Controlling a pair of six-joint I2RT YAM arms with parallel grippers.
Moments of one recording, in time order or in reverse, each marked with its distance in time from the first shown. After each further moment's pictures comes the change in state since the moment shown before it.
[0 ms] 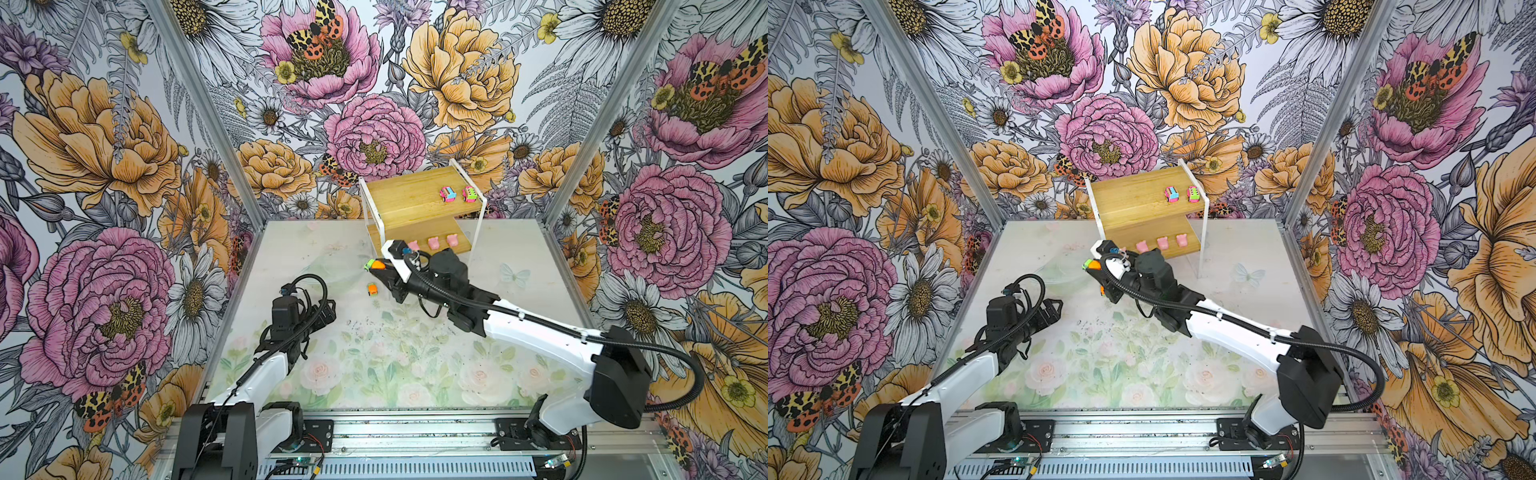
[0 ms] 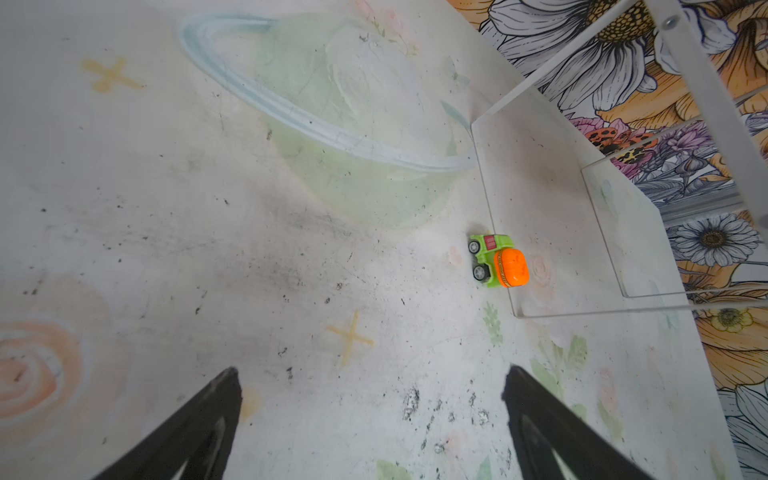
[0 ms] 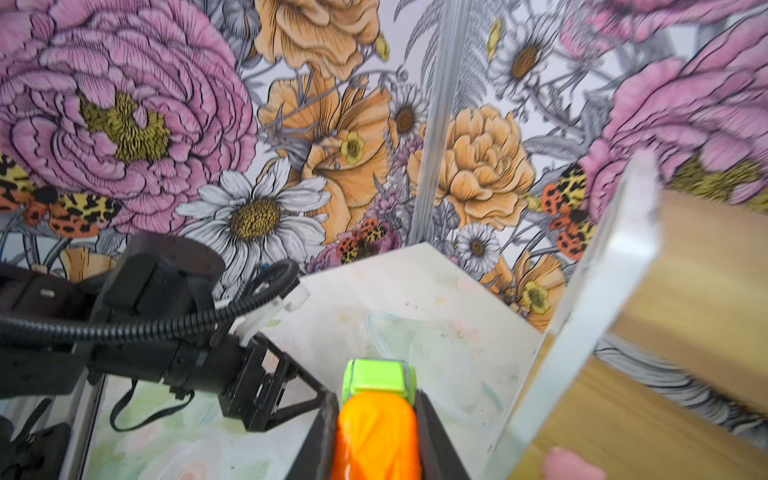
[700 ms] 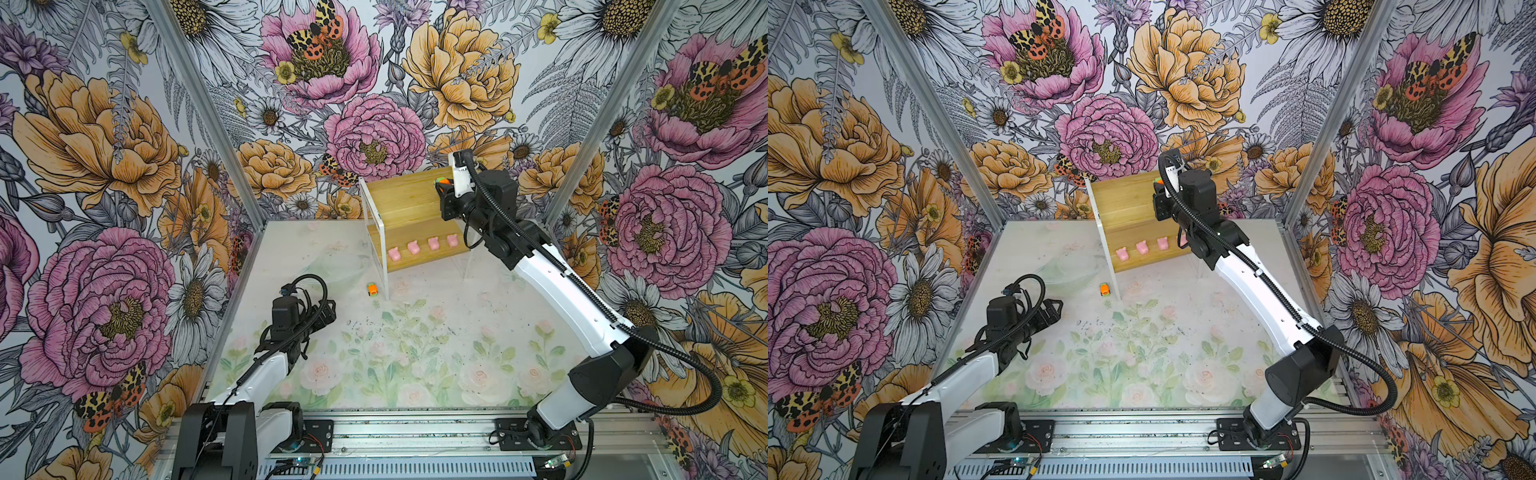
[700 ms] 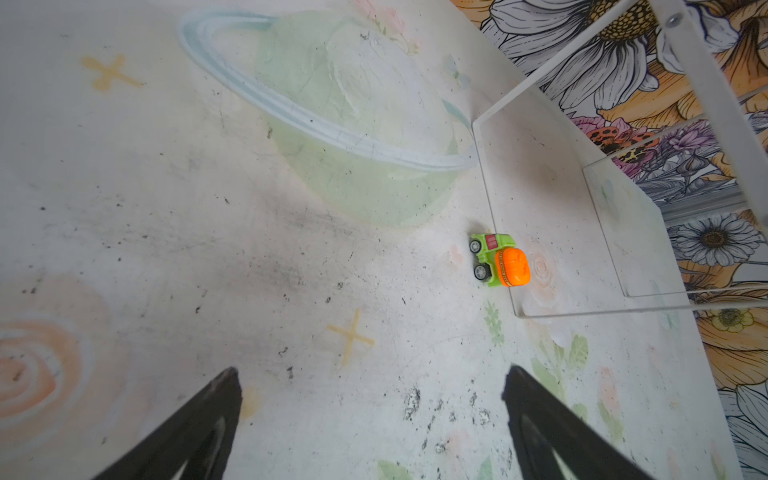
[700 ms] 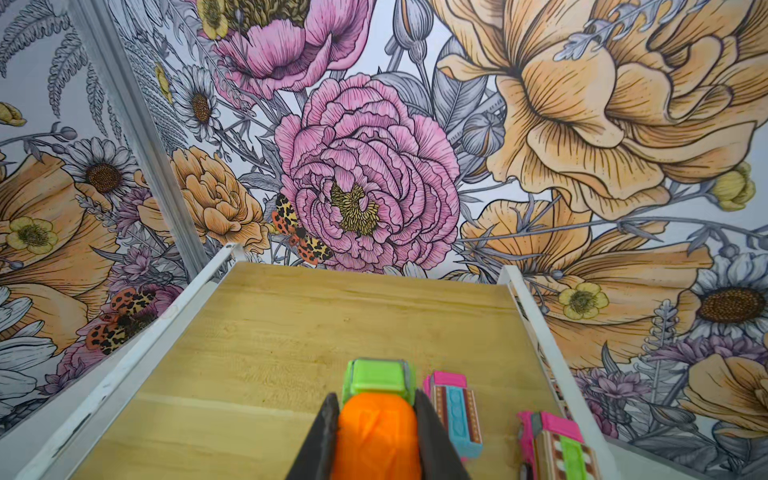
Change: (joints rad) left arm 0.000 0.003 0.000 0.000 0.000 0.000; right arm -0.312 0.182 0.602 -0.533 0.276 0.100
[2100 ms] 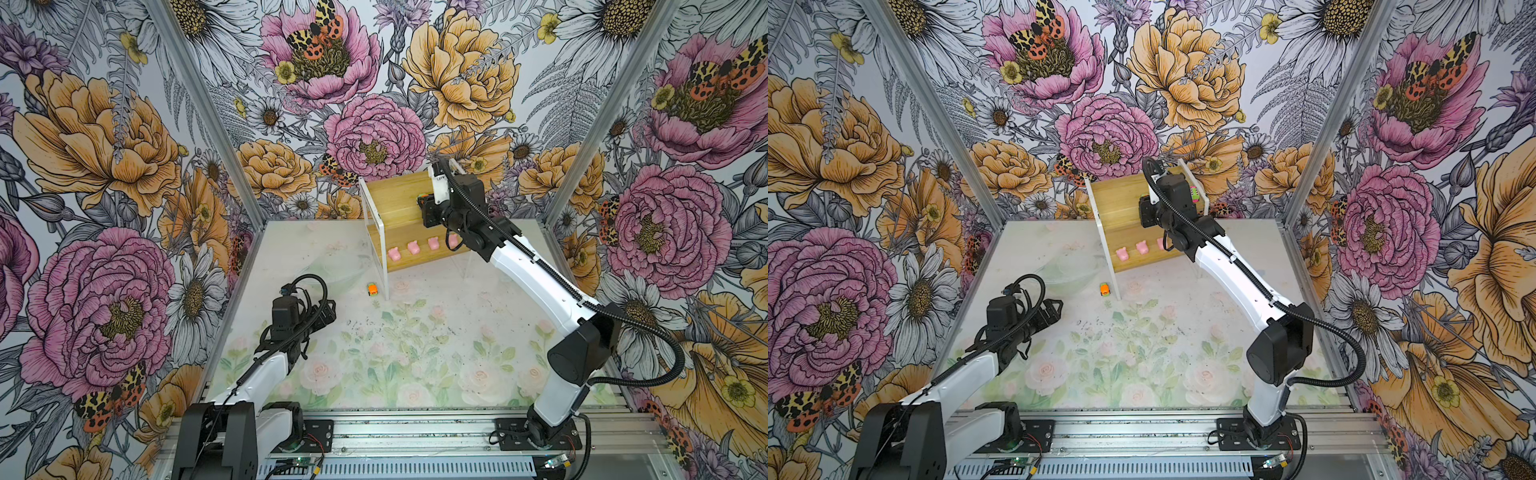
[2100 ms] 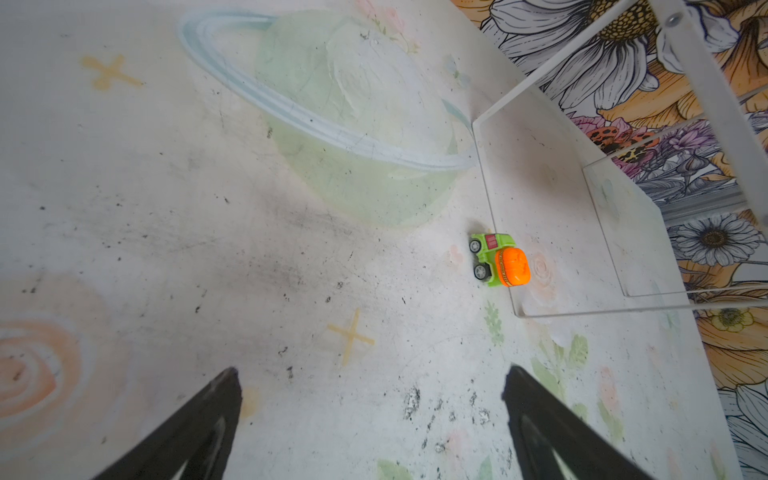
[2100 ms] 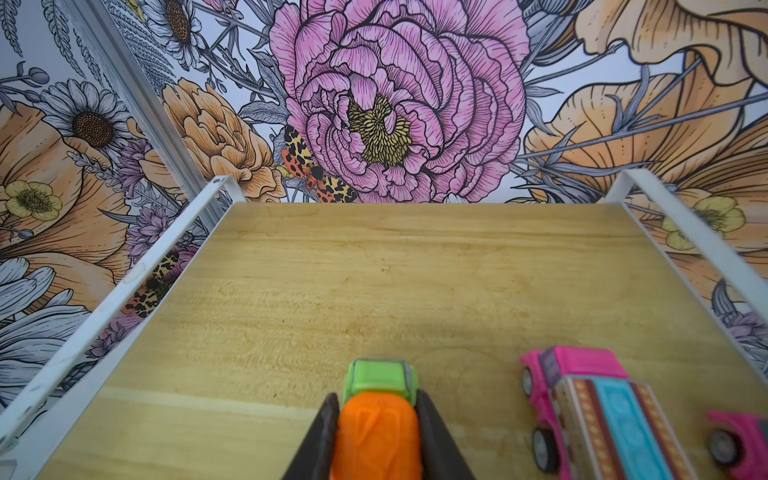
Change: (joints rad) left arm 0.000 -0.001 0.000 -0.002 0.000 0.000; right arm 0.029 0.135 0.065 -0.069 -0.035 0.112
